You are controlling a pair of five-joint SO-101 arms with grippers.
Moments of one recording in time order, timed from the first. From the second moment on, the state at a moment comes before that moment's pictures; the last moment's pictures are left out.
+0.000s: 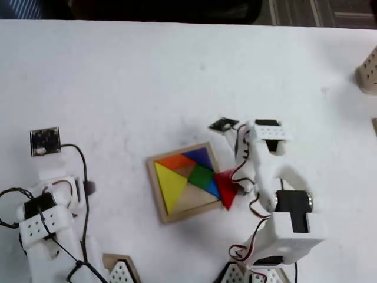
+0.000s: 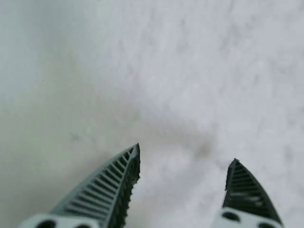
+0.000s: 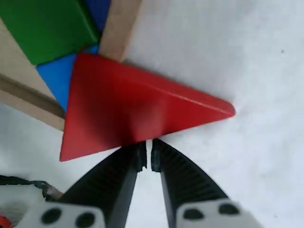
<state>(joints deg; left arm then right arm) -33.2 -54.6 77.3 50.8 -15.2 -3.6 7.5 30.7 73.3 45.9</state>
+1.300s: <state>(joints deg) -33.2 -54.6 77.3 50.8 -15.2 2.3 9.4 27.7 47.2 41.5</state>
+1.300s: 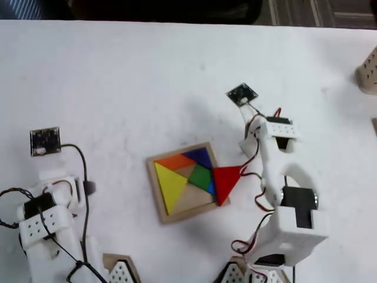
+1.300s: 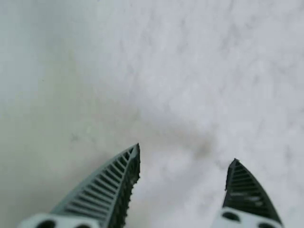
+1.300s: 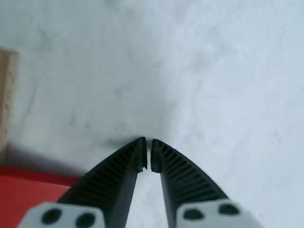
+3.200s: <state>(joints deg) -33.3 -54.6 77.3 49.9 -15.2 -5.2 -22.7 57.7 68.9 50.4</state>
